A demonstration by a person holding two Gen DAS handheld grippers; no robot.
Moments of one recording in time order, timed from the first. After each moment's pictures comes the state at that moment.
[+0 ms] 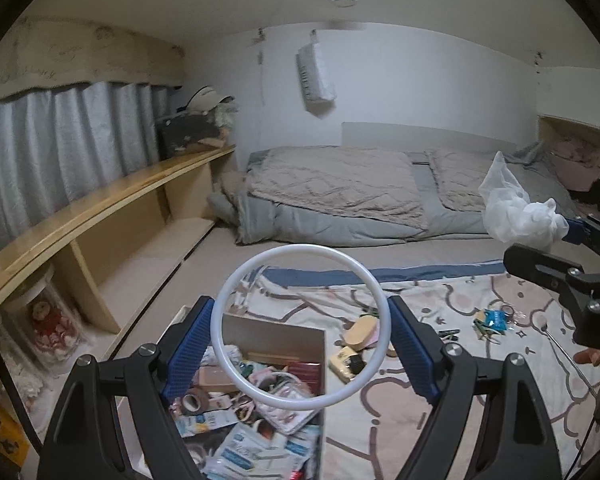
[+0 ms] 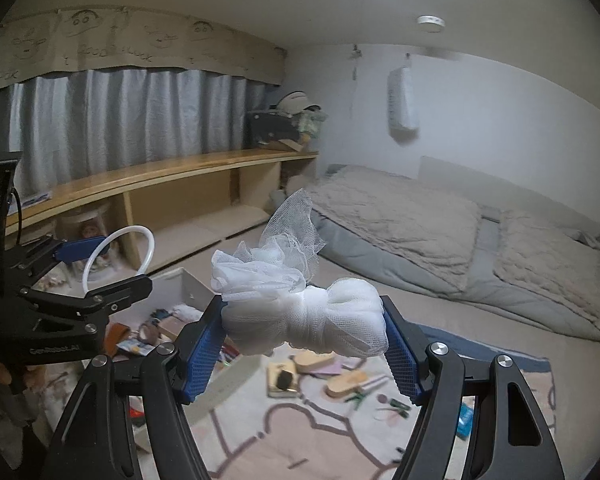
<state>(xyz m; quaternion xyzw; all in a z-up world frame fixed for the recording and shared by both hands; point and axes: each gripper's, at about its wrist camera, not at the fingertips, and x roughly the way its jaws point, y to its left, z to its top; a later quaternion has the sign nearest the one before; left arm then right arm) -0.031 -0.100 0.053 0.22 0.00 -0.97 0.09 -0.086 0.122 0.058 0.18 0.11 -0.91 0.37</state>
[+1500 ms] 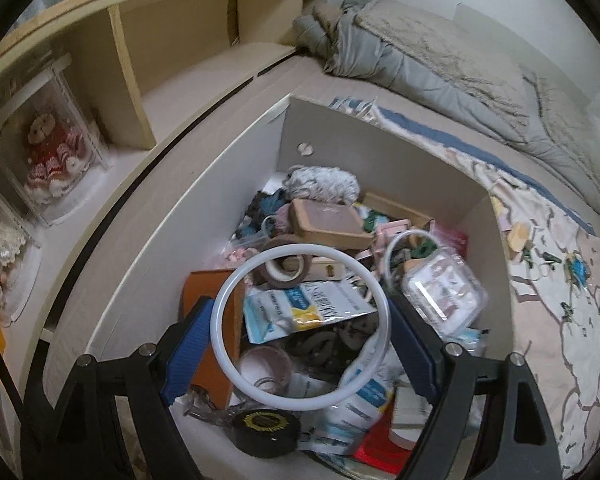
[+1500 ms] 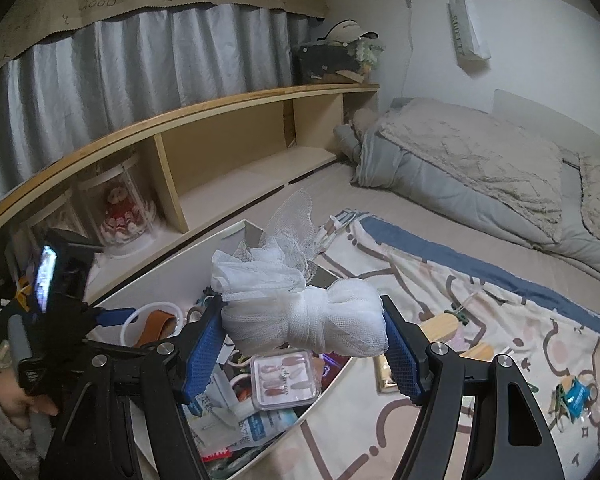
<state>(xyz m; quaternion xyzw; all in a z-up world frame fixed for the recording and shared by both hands) -0.066 -0.251 -0.115 0.46 0.12 -0.86 0.19 -0.103 -0.018 -0.028 0.29 0.11 -0.85 0.43</state>
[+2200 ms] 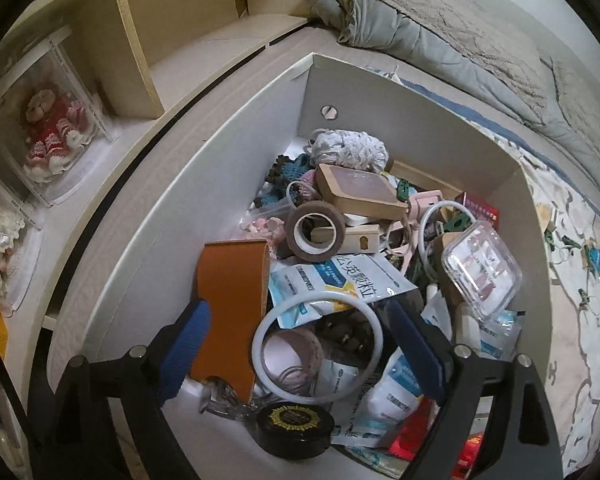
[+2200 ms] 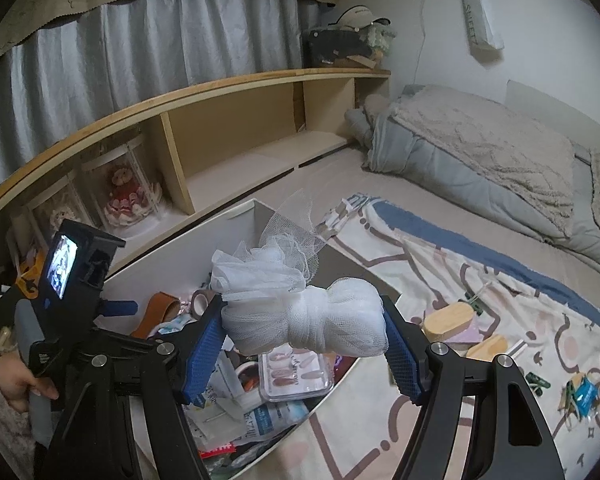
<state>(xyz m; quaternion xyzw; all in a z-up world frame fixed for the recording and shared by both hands) -0.066 -0.266 -0.137 0.49 0.12 -0.84 0.19 -0.099 -0.033 -0.049 0.31 0.12 -0.83 0.45</state>
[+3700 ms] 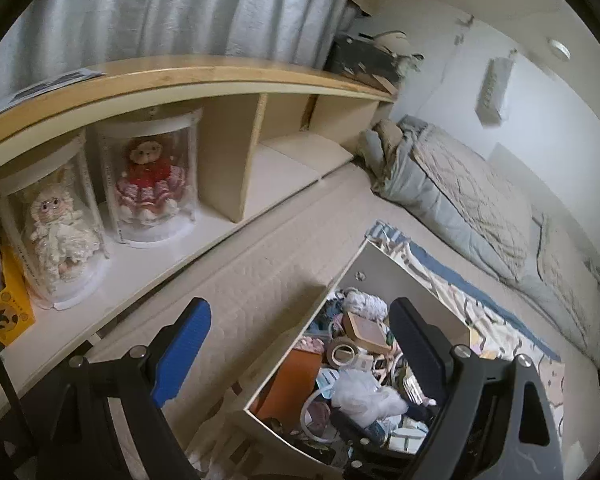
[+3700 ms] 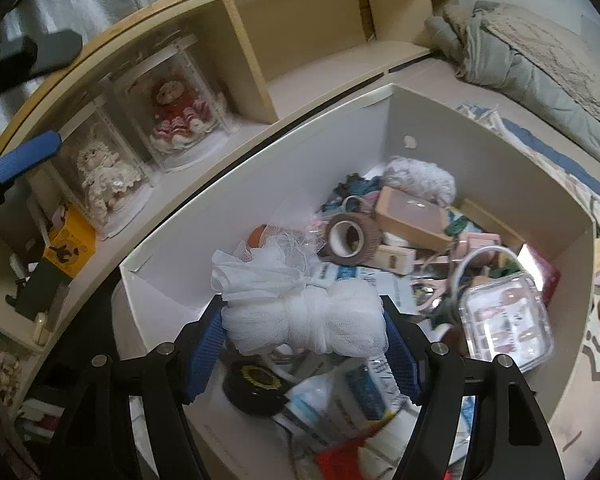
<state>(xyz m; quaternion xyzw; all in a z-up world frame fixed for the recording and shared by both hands) 0.029 -0.332 -0.012 0.28 0.24 -0.89 0.25 -0.030 -0.157 -0.128 0.44 0.13 -0.73 0.50</state>
